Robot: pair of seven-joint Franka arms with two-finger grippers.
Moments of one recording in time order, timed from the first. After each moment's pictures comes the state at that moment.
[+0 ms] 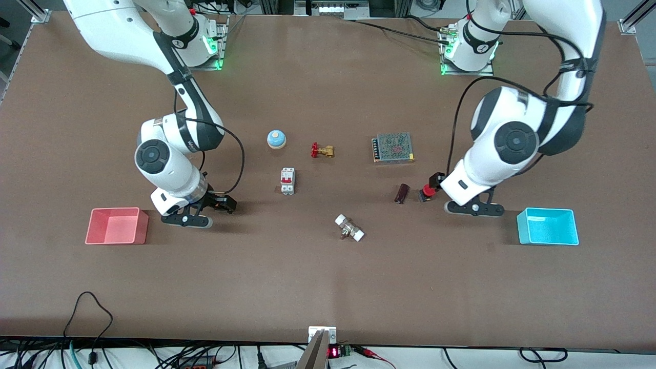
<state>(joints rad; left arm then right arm) -0.28 0.37 -0.03 -1.77 0.02 2.06 -0.30 0.25 0.54 0.05 -1.84 -0.07 2.47 0.41</state>
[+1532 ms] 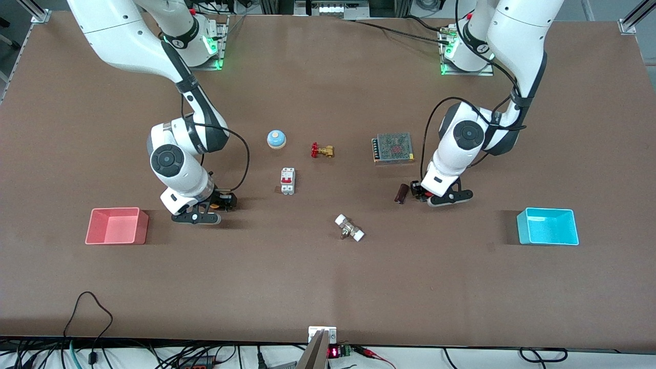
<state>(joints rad) -0.33 0.48 -0.03 -2.14 0.02 2.72 -0.60 0.25 0.57 0.05 -1.87 -0.11 2.48 0.39</state>
